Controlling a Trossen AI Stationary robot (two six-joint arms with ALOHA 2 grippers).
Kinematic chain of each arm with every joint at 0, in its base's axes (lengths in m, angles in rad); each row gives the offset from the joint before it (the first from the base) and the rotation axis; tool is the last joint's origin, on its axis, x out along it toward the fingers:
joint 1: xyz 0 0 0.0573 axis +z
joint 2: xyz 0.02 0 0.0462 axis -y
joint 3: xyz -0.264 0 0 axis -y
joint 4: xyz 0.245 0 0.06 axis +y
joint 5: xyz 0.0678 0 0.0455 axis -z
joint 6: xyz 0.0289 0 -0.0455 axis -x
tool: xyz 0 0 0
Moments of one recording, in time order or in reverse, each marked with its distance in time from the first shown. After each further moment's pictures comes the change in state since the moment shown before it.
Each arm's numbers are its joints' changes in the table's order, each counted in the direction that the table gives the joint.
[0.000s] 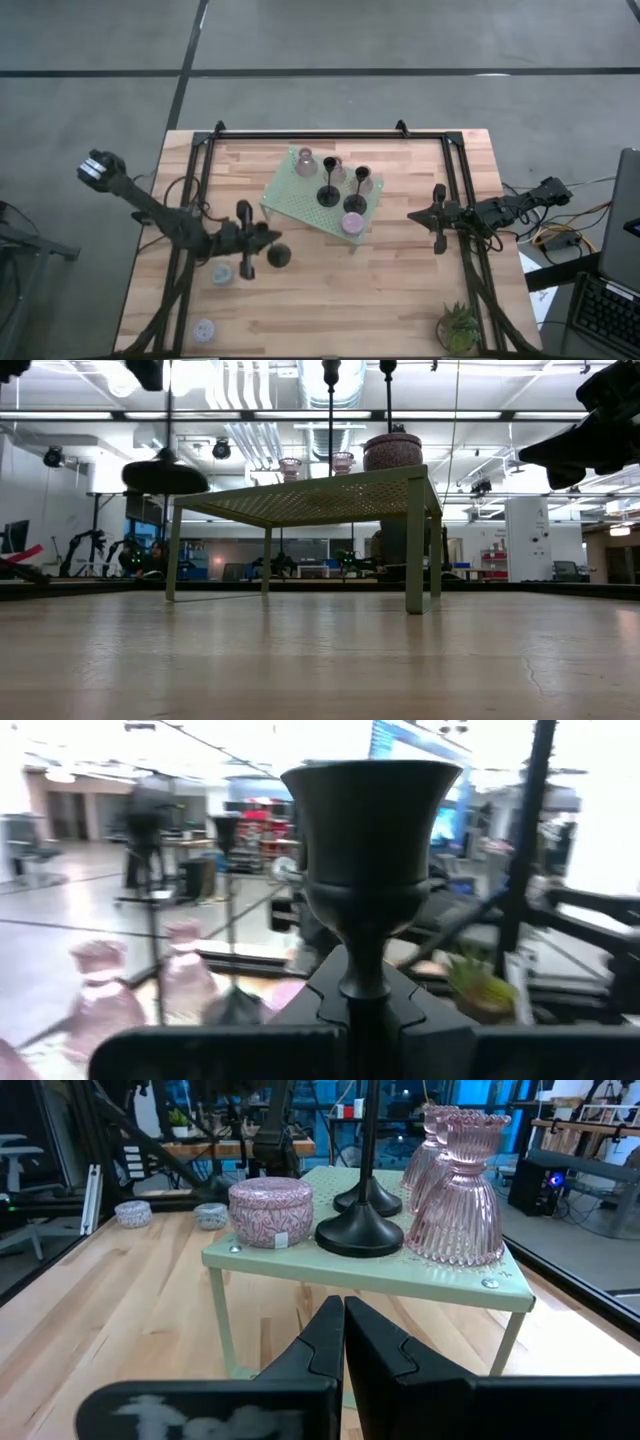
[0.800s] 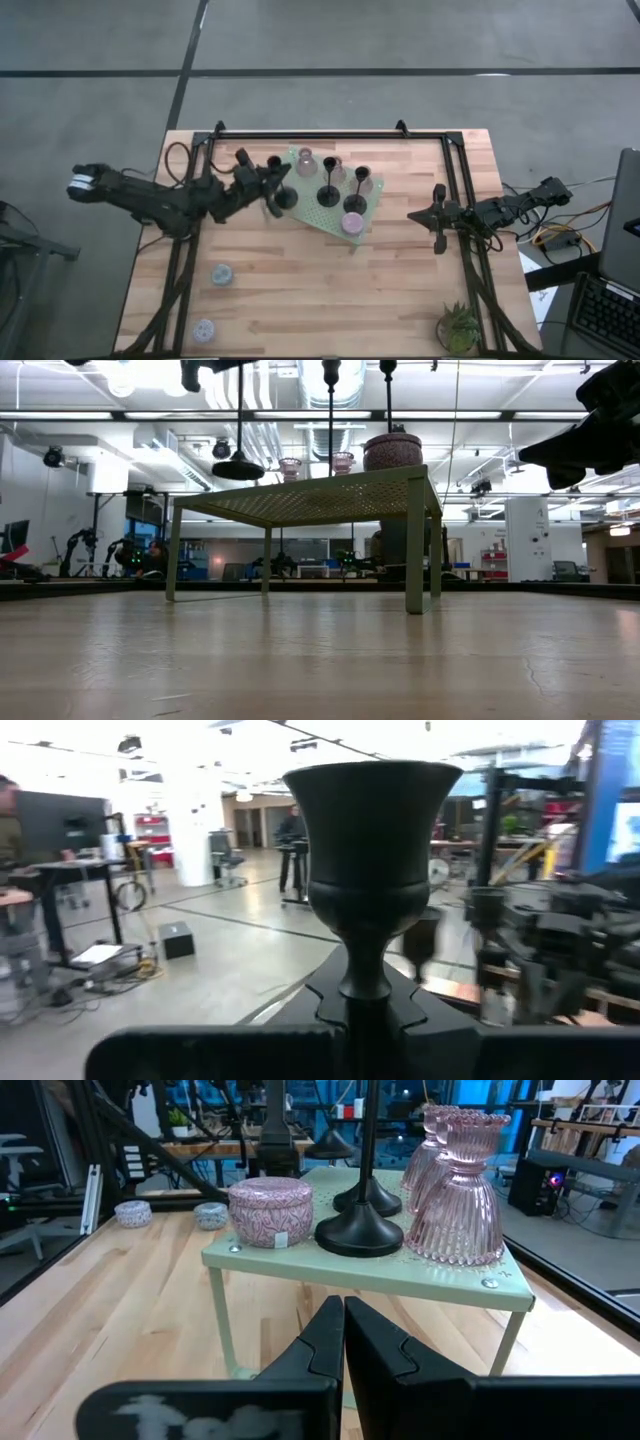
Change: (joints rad) left arm 0.440 0.000 0.230 0.230 0.015 -0.082; right arm 0.000 0.000 0.000 0.000 0.000 0.000
